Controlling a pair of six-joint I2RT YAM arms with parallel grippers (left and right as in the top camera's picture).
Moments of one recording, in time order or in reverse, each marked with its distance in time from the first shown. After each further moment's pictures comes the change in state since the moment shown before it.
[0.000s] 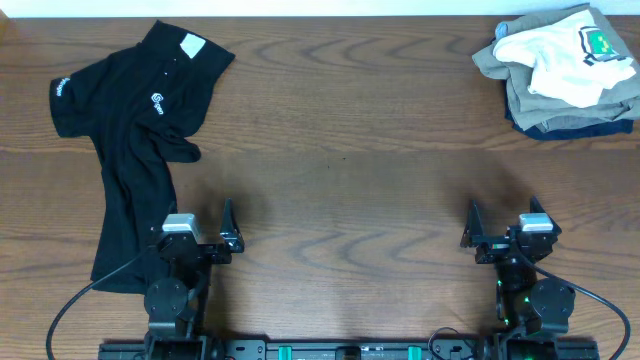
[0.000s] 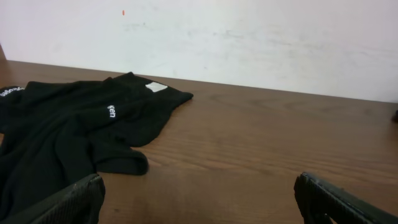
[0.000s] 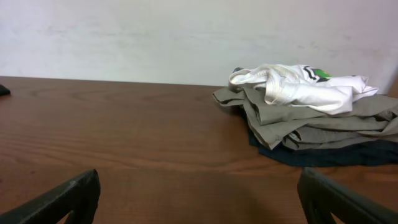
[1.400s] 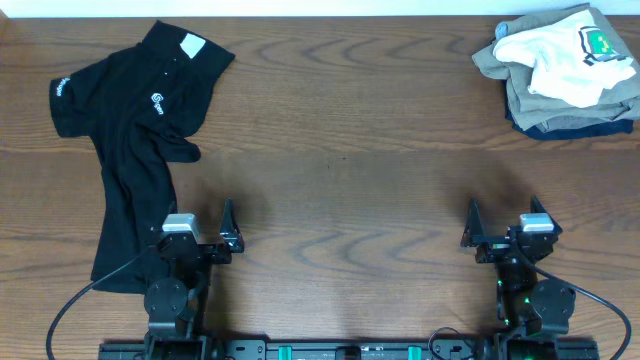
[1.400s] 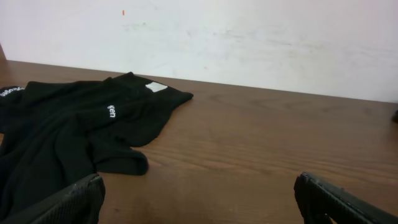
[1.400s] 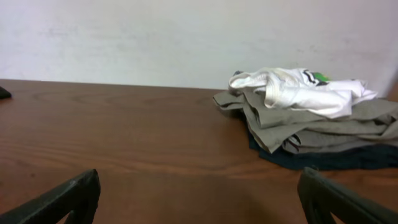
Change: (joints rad) left arm 0.000 0.000 0.000 0.000 0.000 0.000; right arm 0.000 0.000 0.000 0.018 -0.008 0.000
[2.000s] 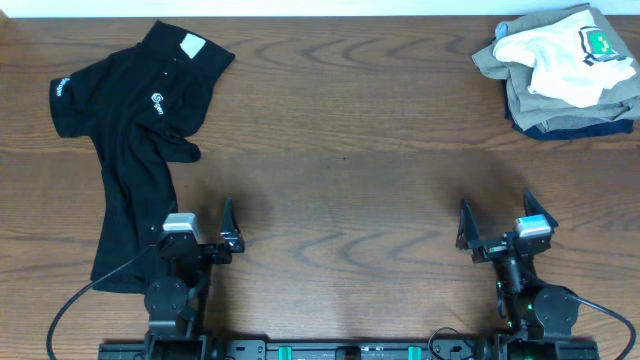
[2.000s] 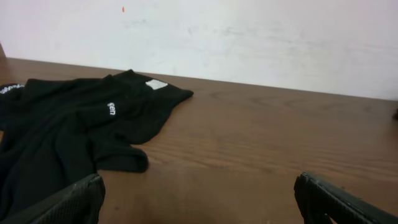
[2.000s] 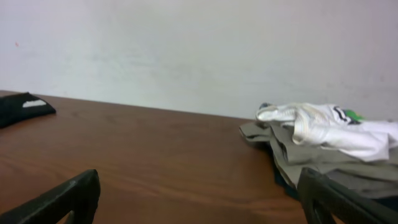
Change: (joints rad) left arm 0.000 0.018 0.000 0.000 0.000 0.000; right arm 0.000 0.000 -0.001 0.111 -0.125 0.002
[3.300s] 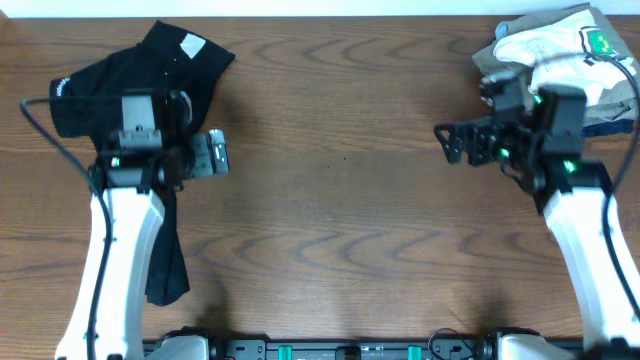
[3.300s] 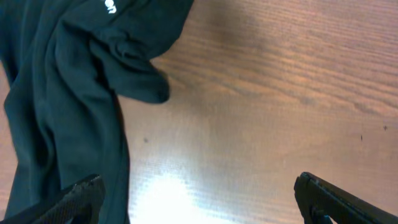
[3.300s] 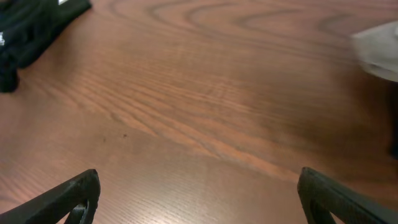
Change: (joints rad) left arm 0.061 1.336 1.164 -0.743 0.008 0.026; right arm 0.048 1.383 1.060 -0.534 -0.214 -0.078
